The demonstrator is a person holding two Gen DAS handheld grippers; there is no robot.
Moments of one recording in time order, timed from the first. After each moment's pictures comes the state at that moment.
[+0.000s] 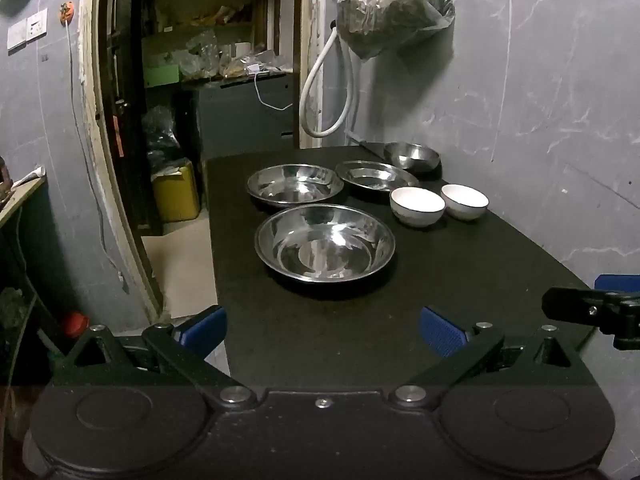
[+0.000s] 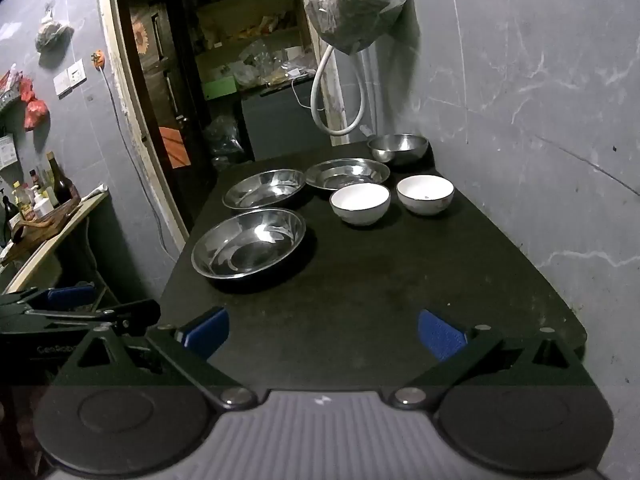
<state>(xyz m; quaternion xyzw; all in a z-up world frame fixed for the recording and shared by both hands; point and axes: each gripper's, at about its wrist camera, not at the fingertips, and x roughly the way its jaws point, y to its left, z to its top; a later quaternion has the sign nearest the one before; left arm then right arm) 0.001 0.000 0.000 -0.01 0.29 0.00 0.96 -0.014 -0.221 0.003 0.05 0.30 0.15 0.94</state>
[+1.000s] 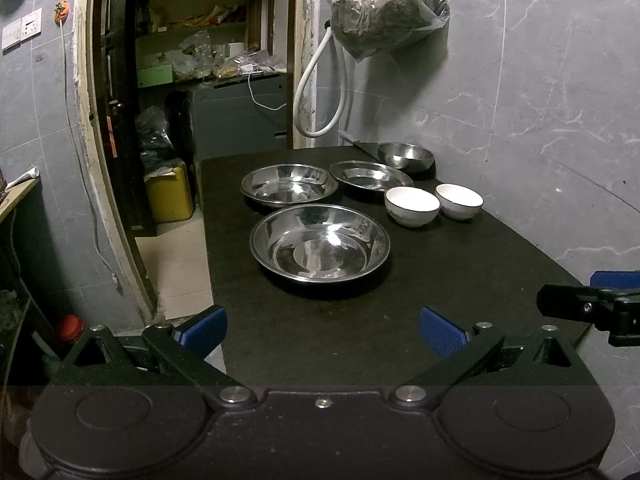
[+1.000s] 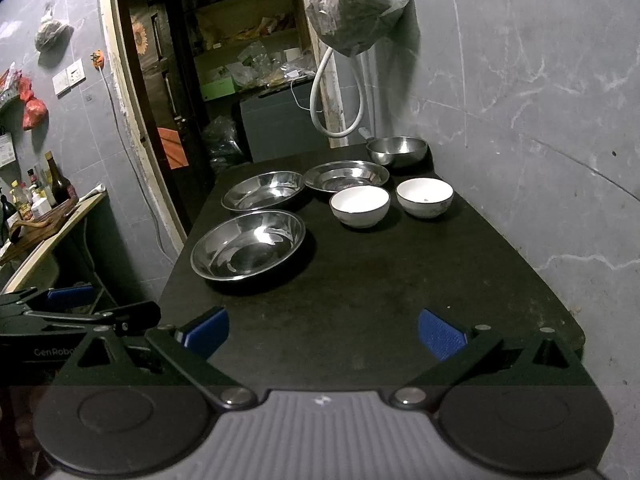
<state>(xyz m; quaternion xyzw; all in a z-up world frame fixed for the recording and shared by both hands) 0.002 -0.001 0.000 -0.01 0.29 -0.01 0.96 -0.014 -0.217 0.003 0.04 0.30 0.15 0.94</state>
